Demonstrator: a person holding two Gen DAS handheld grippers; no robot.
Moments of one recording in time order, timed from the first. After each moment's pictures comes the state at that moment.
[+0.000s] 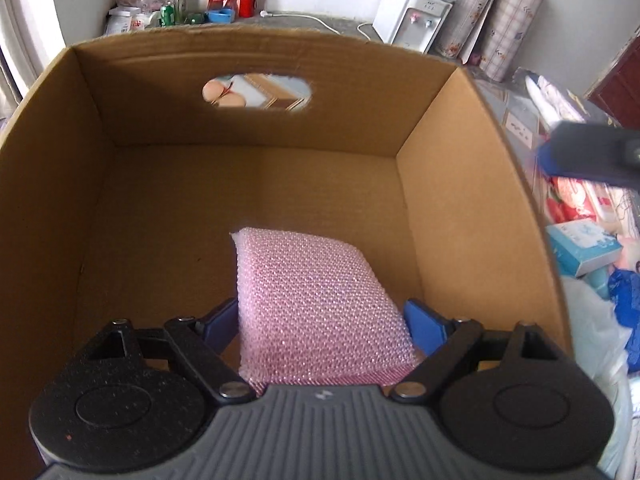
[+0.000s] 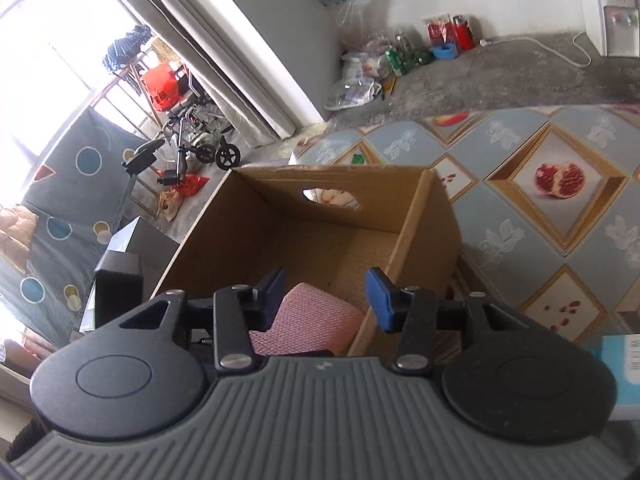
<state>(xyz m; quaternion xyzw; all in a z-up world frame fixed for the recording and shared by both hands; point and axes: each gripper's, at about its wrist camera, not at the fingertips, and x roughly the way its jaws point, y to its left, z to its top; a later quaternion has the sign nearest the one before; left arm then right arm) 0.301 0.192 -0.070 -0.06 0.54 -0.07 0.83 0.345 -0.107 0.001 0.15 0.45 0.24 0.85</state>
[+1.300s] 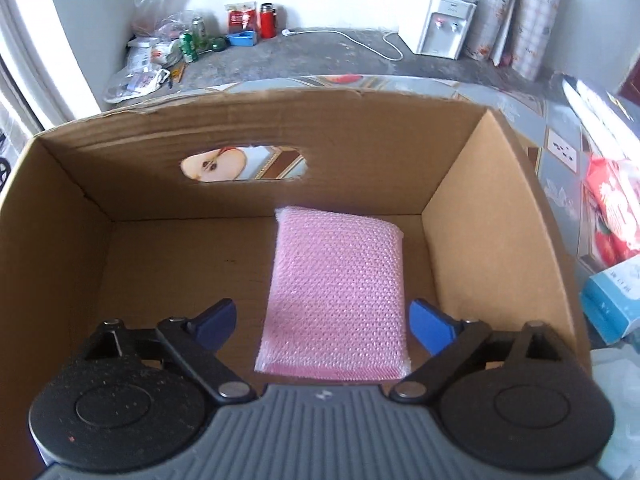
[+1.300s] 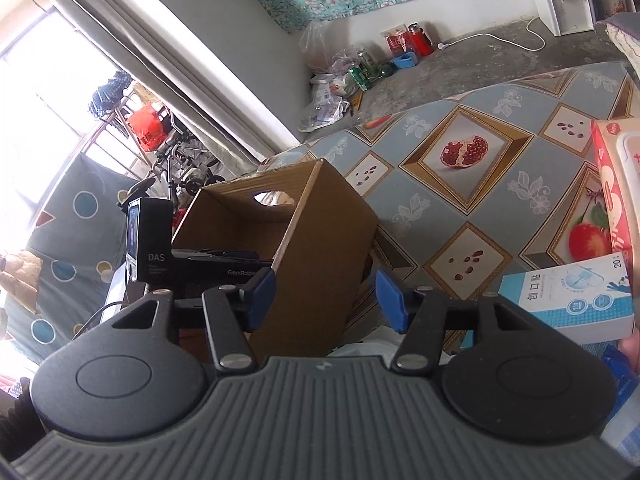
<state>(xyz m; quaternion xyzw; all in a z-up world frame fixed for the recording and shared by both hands) 0.349 0.155 -0.062 -0.01 0.53 0.00 0.85 0.294 -0.202 -0.007 0.21 0.44 0.20 0.85</state>
